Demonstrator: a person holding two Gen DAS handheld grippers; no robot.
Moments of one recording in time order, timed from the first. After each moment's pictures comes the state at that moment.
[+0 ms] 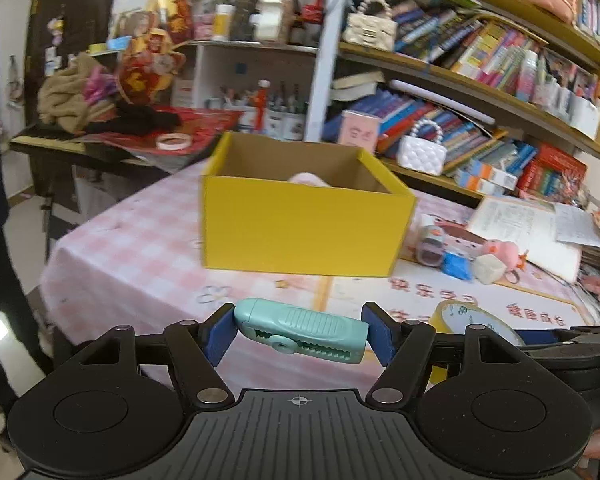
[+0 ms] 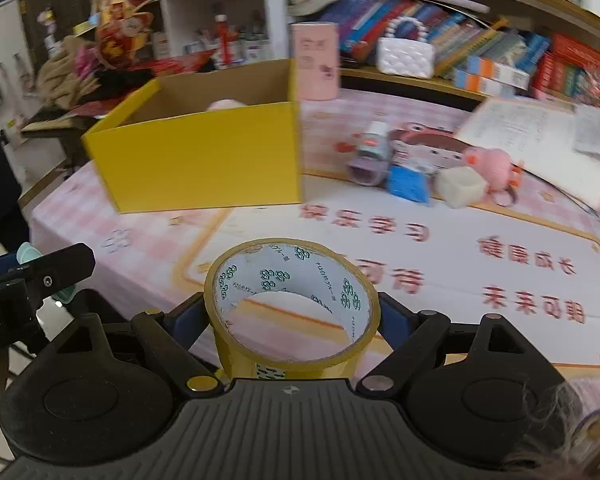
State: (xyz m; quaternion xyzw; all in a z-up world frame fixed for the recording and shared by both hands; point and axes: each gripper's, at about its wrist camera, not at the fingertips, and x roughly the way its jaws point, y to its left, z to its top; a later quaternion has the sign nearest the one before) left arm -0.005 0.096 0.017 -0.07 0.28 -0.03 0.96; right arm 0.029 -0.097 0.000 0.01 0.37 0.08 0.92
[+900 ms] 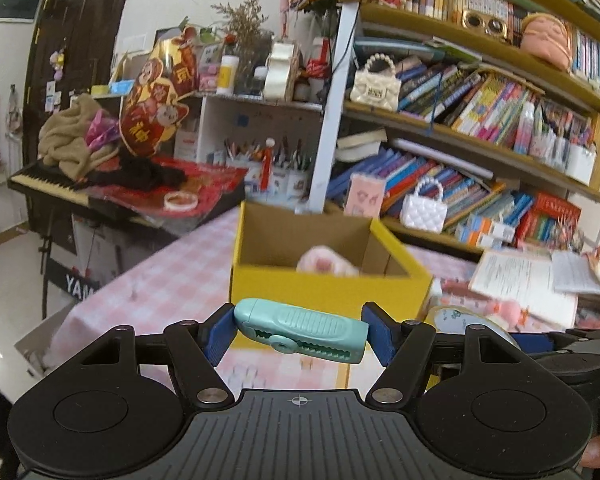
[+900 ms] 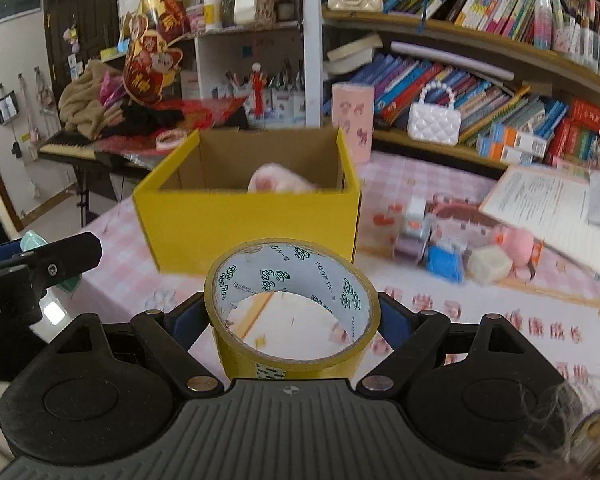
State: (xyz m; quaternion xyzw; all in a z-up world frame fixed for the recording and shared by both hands) left arm 0.022 0.133 0.061 -0.07 0.21 -0.04 0.98; right arm 0.046 -0.049 0.046 -0.01 0.30 0.09 0.95
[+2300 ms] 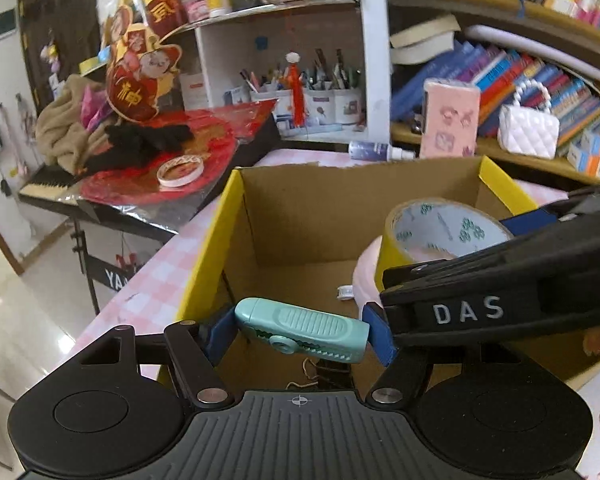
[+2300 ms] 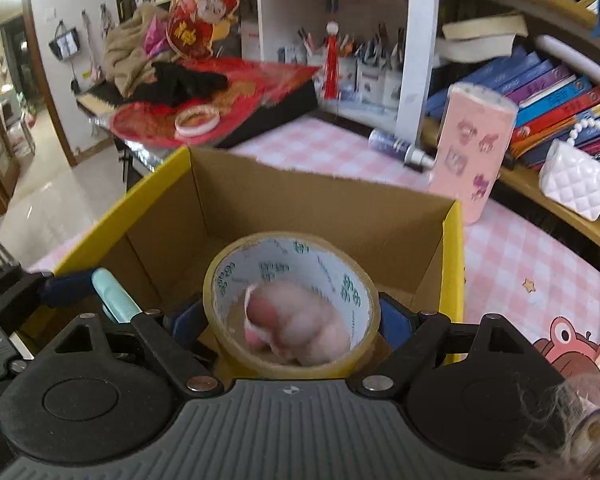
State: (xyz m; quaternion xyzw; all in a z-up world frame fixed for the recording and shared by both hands) left arm 0.243 0.084 0.007 0.04 0.34 0.06 0.94; right arm 0.317 -0.012 0.027 -0.08 0.37 0.23 0.90
